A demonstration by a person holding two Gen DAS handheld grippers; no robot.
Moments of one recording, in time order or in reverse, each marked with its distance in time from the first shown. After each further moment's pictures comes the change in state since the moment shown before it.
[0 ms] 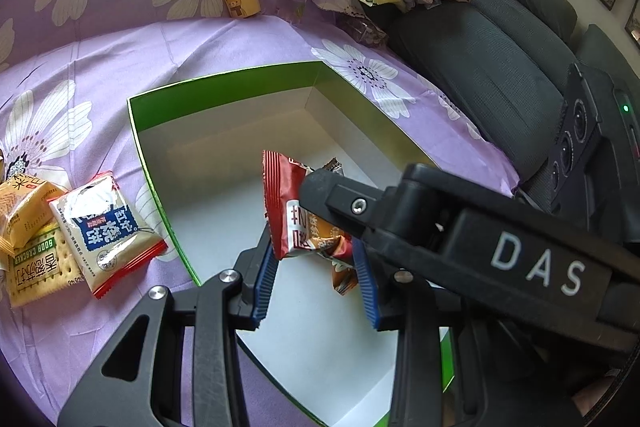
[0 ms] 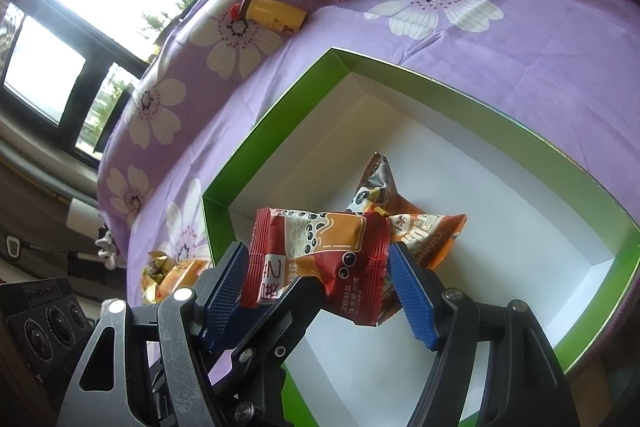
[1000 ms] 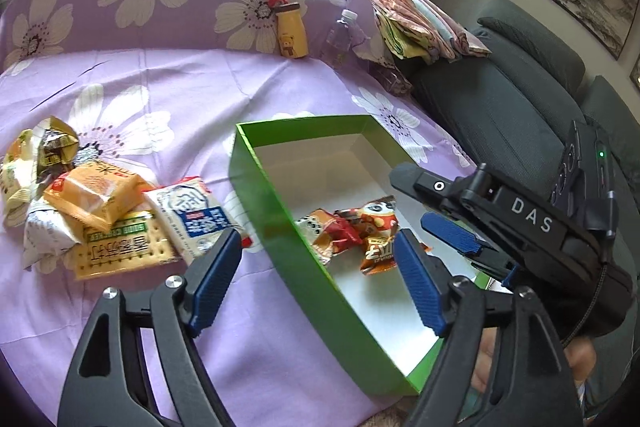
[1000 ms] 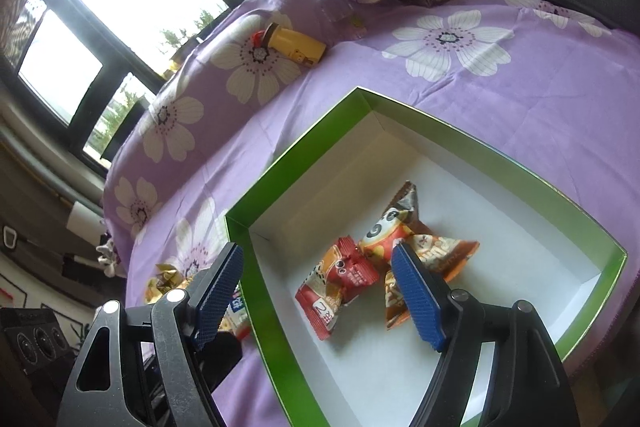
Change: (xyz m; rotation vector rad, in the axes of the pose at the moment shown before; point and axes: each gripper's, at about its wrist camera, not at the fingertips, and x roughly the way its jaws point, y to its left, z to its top) left arm -0.088 0.053 -0.017 -0.121 -0.150 0.047; right arm -0.022 0.030 -0.006 -0.088 -0.137 0.016
